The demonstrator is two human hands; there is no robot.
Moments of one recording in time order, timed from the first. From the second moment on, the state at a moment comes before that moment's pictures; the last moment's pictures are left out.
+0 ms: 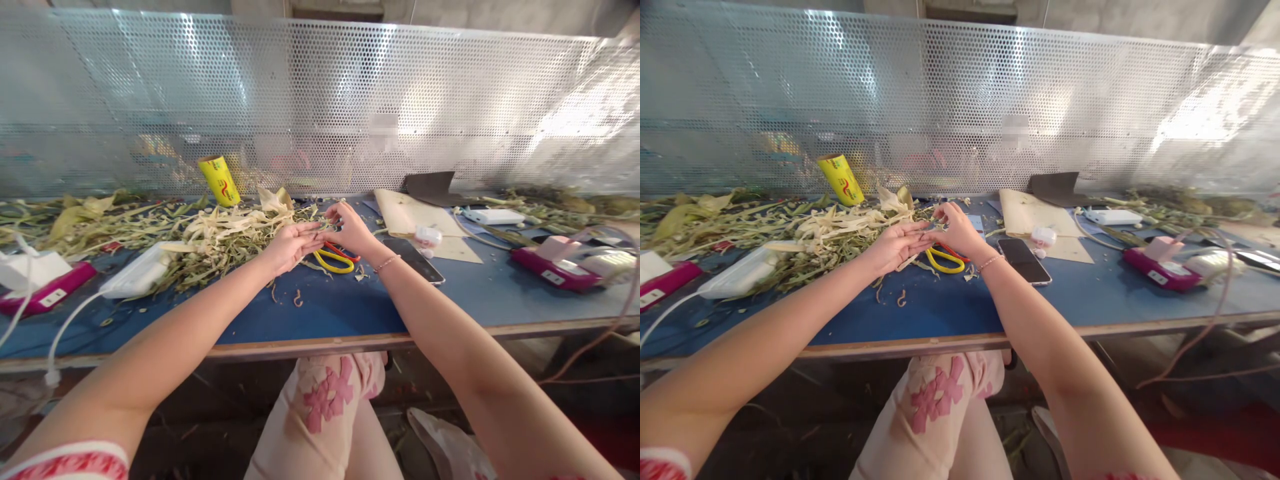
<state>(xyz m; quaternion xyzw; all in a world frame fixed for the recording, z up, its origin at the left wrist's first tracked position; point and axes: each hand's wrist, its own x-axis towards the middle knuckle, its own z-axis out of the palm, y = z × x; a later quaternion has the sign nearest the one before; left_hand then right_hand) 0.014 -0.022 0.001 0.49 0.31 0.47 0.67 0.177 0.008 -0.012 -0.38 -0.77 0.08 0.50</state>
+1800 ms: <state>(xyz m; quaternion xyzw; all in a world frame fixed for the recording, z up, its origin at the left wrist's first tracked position) 0.000 -0.003 -0.010 0.67 0.40 0.51 0.35 0.155 -0.004 -0.012 -0.42 -0.77 0.20 0.45</state>
